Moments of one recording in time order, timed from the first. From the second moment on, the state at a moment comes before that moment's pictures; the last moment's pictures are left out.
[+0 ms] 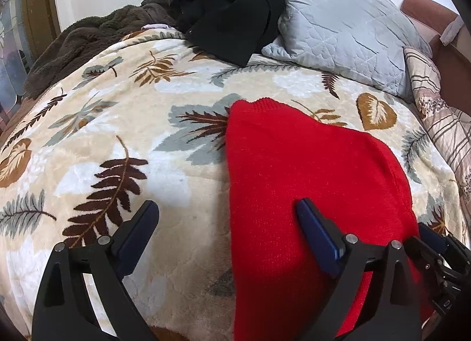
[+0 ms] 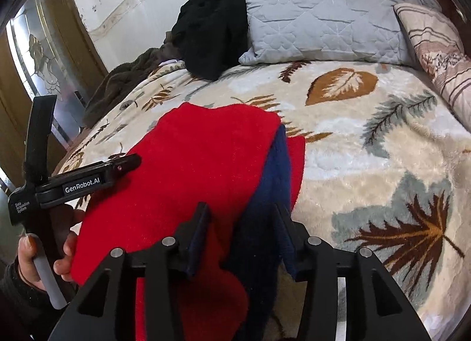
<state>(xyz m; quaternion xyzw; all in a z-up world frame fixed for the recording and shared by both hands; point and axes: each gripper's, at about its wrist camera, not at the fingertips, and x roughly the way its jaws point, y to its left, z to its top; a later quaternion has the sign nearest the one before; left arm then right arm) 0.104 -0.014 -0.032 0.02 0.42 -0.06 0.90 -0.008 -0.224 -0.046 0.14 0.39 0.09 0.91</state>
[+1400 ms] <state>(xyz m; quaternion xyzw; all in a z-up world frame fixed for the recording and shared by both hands) -0.047 0.015 0.002 0.09 0.40 -0.04 0.91 -0.121 -0.224 0.006 -0.01 0.43 -0.14 0.89</state>
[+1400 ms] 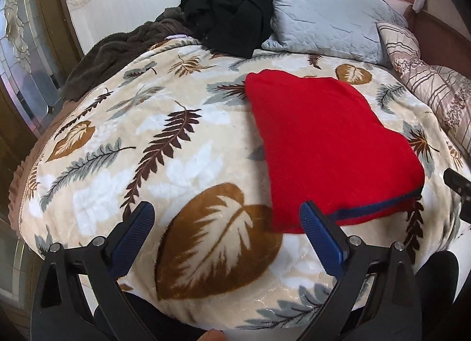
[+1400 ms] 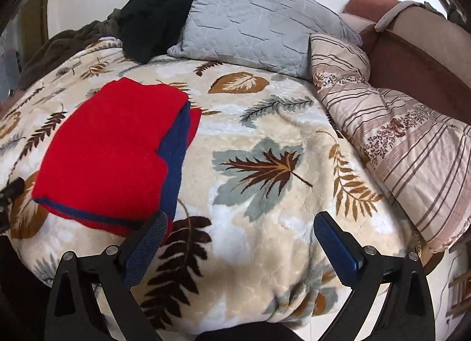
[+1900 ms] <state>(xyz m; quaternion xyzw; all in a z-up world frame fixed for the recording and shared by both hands) -0.075 -0.006 0.008 0.08 0.40 -0.09 0.91 -0.147 -0.217 0.022 -0.03 0.40 -0.13 0.91</state>
